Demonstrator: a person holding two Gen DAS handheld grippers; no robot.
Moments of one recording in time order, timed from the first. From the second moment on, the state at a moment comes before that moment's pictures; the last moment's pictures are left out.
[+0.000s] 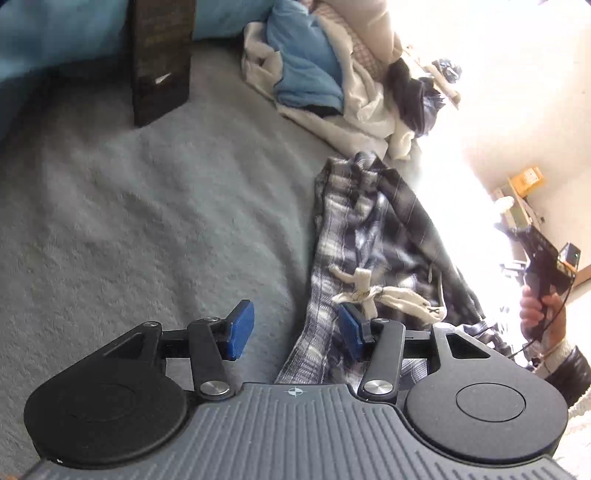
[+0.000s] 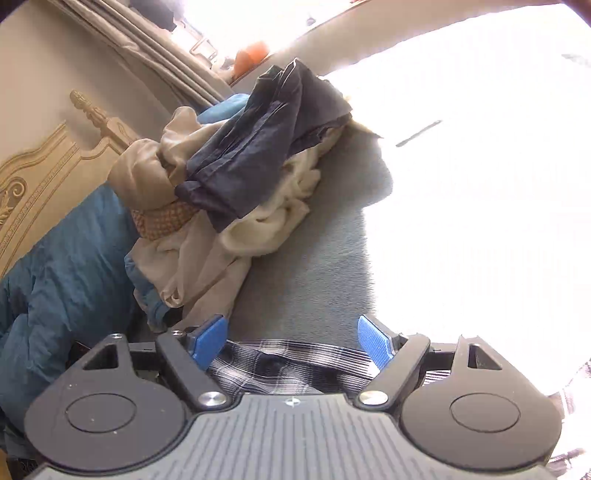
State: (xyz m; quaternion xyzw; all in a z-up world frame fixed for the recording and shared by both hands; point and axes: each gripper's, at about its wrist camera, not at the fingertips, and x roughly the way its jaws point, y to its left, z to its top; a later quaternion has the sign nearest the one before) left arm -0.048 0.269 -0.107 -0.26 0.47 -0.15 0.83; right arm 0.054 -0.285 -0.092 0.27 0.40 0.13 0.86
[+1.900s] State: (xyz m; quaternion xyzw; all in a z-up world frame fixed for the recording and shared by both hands) left arm -0.042 0.019 -0.163 0.00 0.48 -0.45 0.75; right arm -0.253 -0.586 -0.135 0.39 0.37 -0.37 0.76
